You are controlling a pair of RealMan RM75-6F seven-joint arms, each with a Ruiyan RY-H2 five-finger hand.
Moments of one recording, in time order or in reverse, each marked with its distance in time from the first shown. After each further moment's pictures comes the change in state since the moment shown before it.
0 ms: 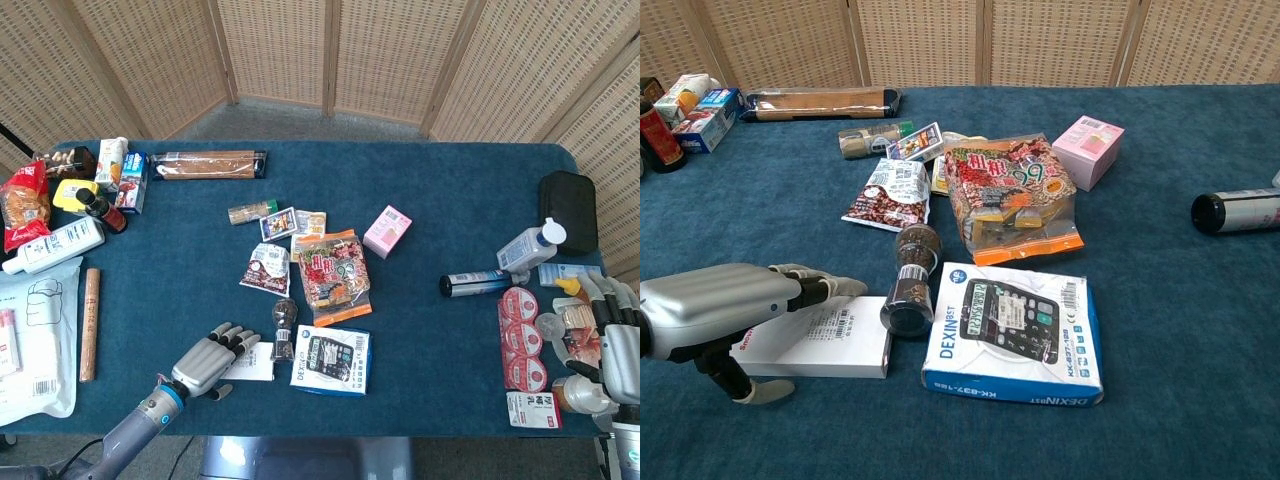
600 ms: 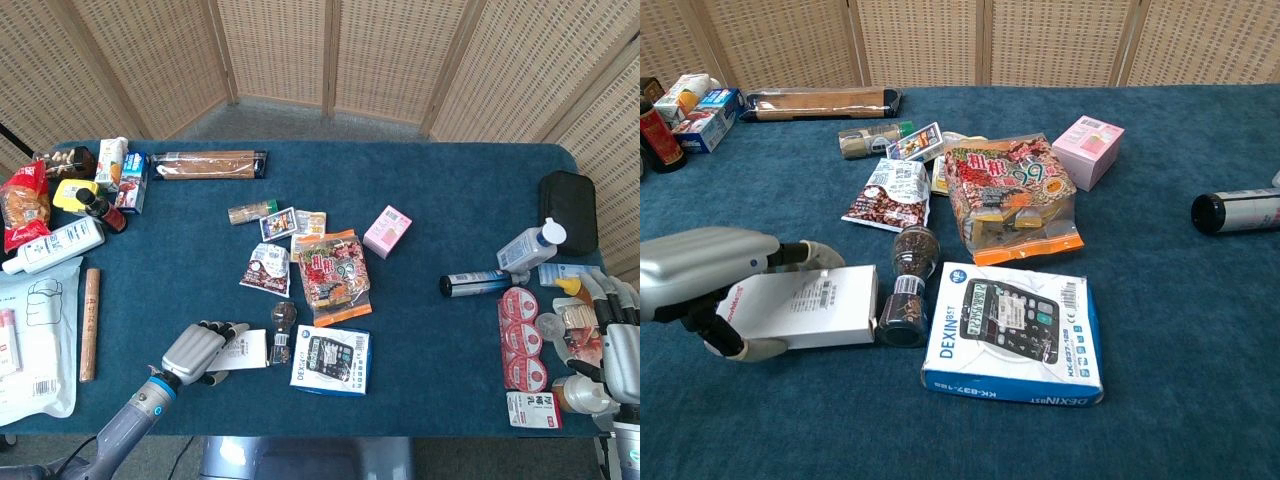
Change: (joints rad) left arm 0.011 0.019 -0.010 0.013 0.037 0.117 -0.084; right arm -0.002 -0.001 0.006 -0.008 0.005 -0.004 -0.005
